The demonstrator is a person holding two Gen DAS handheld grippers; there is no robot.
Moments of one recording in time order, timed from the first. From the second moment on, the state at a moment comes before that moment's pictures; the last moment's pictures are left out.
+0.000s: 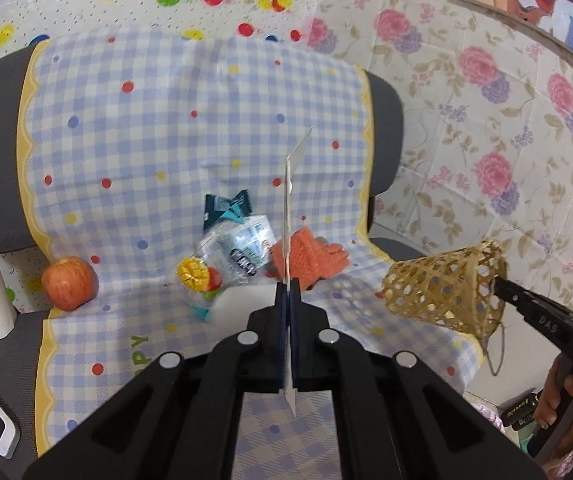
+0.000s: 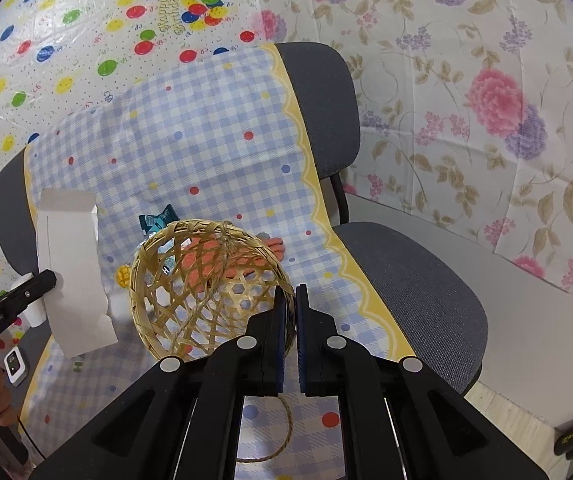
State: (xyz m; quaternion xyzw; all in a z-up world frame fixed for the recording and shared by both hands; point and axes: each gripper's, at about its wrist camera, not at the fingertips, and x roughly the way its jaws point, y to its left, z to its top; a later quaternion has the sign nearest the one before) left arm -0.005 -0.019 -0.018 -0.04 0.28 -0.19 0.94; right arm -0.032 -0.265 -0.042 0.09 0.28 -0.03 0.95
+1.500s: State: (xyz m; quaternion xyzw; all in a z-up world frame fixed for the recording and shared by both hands) left arm -0.143 -0.257 -0.062 0.07 0.30 -0.52 0.79; right arm -0.270 -0.380 -0.053 0.14 0.31 -0.29 0.89
